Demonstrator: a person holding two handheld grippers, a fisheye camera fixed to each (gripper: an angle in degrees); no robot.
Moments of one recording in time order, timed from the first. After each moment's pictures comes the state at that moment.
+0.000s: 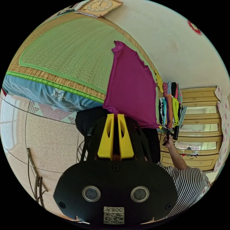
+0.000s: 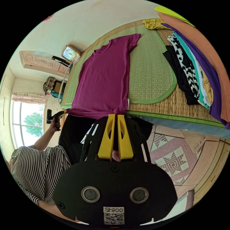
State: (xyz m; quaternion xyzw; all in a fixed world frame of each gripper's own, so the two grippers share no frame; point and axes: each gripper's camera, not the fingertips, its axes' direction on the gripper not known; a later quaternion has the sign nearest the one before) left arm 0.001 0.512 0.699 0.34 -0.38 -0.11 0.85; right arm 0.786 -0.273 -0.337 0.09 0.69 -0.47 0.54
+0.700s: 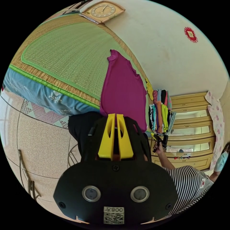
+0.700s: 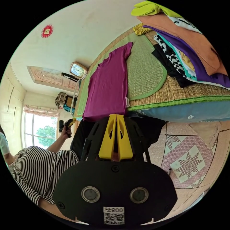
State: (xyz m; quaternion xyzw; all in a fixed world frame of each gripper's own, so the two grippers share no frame) left arm -0.022 0.475 0.682 0.39 -0.33 -0.08 0.86; right arm 0.763 -0.278 -0.362 0.12 0.60 -0.51 0.61
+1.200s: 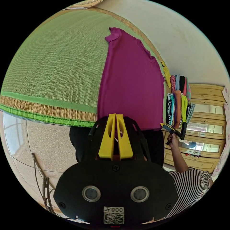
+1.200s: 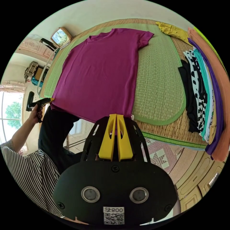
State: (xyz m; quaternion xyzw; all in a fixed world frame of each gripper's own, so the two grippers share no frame) left arm -0.053 0.316 0.668 0.27 -0.41 -0.14 0.86; right arm 0.776 -0.366 -0.212 0.10 0.79 -0.44 0.42
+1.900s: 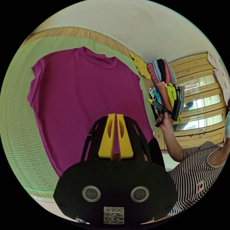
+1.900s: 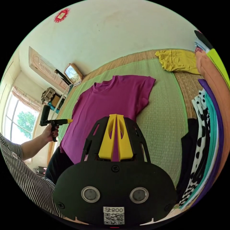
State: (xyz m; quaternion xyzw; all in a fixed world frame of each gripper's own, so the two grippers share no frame) left arm 0.012 0.050 0.680 0.19 -0.42 0.03 0.88; right arm 0.668 -0.422 -0.093 0.14 0.63 -0.61 0.46
